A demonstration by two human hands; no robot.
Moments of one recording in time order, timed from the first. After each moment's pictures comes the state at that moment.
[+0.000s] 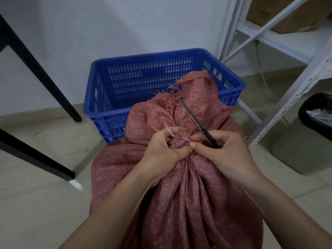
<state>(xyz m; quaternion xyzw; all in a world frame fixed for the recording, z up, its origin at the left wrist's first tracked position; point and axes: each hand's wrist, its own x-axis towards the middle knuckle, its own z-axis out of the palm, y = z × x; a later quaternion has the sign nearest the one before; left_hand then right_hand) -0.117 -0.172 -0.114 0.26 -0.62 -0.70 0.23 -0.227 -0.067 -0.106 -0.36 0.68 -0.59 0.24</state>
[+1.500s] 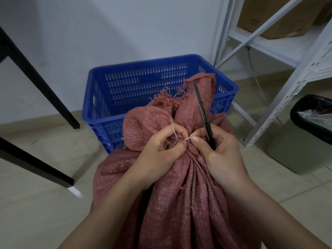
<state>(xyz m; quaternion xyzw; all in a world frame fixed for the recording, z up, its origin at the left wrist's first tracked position) -0.106 -0.173 -0.098 0.12 -0.72 -0.65 0.23 -0.214 -0.068 -0.098 -0.37 0.69 -0.61 0.12</state>
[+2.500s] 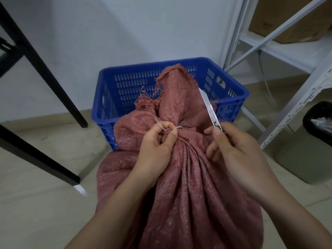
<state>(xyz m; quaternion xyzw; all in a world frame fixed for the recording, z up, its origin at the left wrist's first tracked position) -0.109 -0.186 -0.104 0.27 -0.62 -0.65 0.34 -0.219 -0.061 -0.073 -0.40 0.74 -0.51 0.14</state>
